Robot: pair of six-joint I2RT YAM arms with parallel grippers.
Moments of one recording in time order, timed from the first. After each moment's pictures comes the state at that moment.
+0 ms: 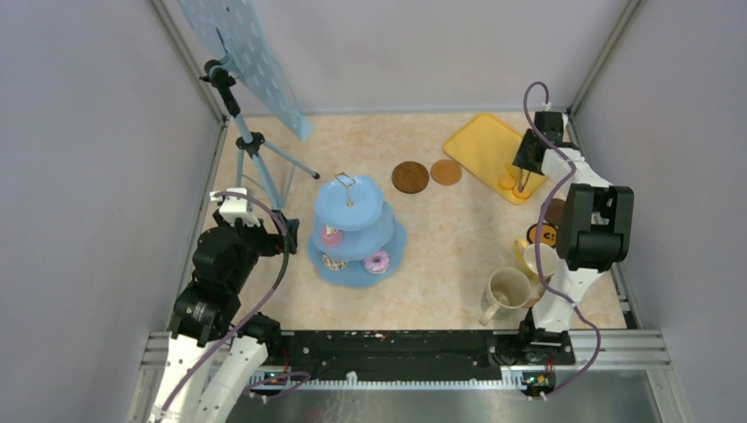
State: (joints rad) left arm -0.27 0.44 0.79 -0.60 -0.07 -0.22; right arm -0.08 1.87 1.38 -0.32 0.18 0.27
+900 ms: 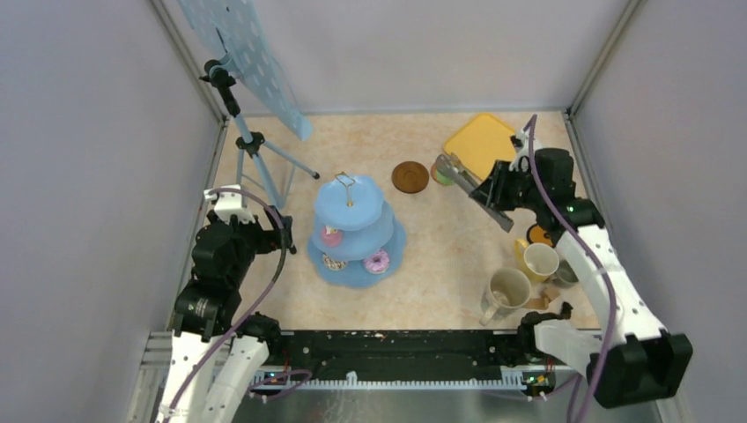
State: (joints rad) left arm -0.19 0.46 0.79 -0.61 -0.07 -0.23; right arm 0.11 1.11 0.99 -0.47 -0.34 0.31
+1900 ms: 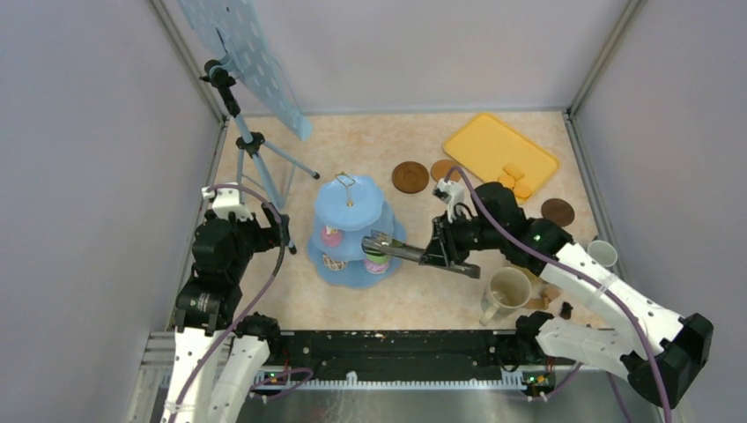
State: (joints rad) left arm -0.12 0.49 0.79 -0.61 -0.04 -0.23; right arm 0.72 0.97 0.92 -0.61 -0.46 0.31
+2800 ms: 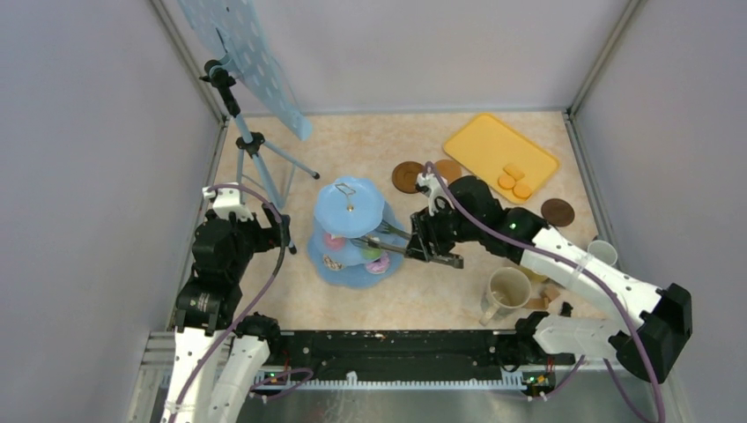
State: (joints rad) left arm -0.12 0.49 0.79 -0.61 -0.03 -0.22; right arm 0.80 1.15 1.00 -0.54 -0.31 0.29
